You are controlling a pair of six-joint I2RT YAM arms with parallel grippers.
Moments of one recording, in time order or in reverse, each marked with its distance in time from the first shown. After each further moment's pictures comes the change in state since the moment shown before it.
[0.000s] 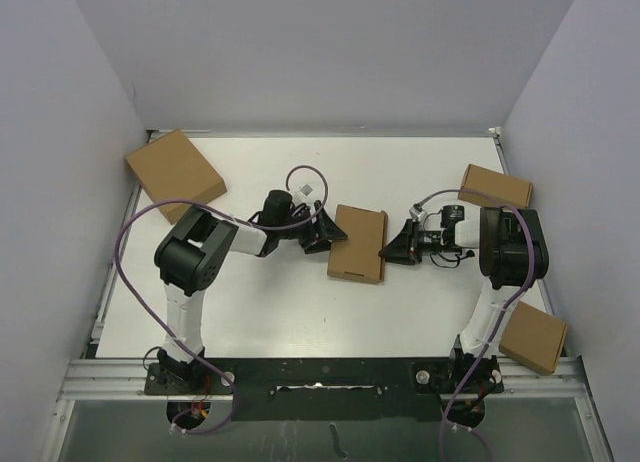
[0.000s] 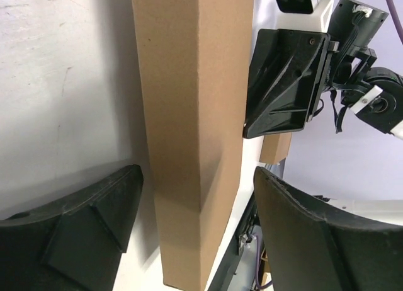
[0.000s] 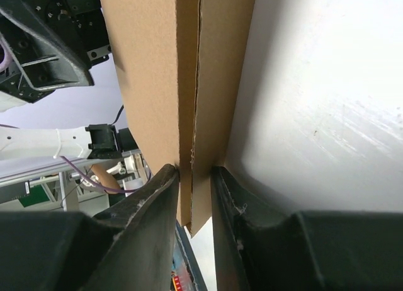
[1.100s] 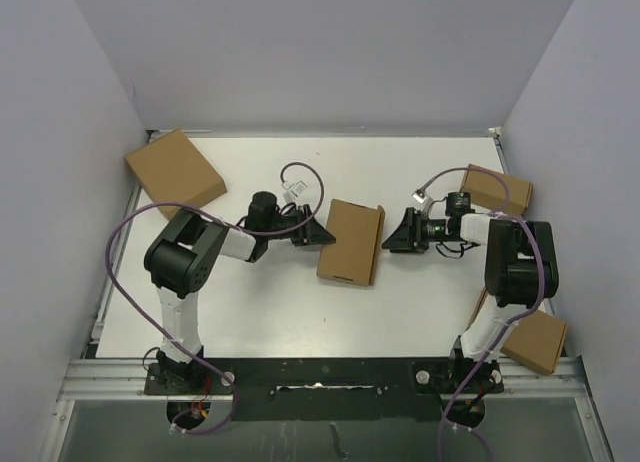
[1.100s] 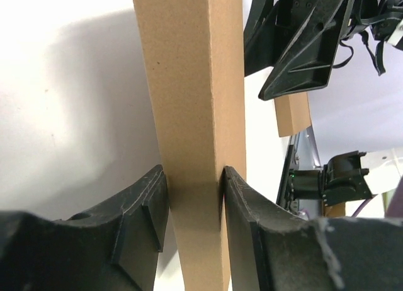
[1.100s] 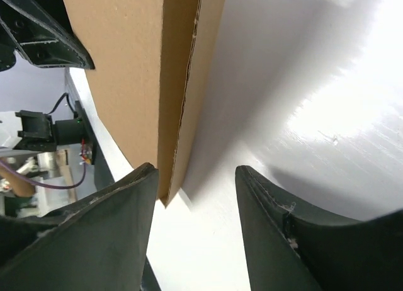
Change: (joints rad) left arm 0.041 -0.023 -0.097 0.217 0.108 0.195; right arm 0.010 -0.134 0.050 -0.141 0.113 -0.237
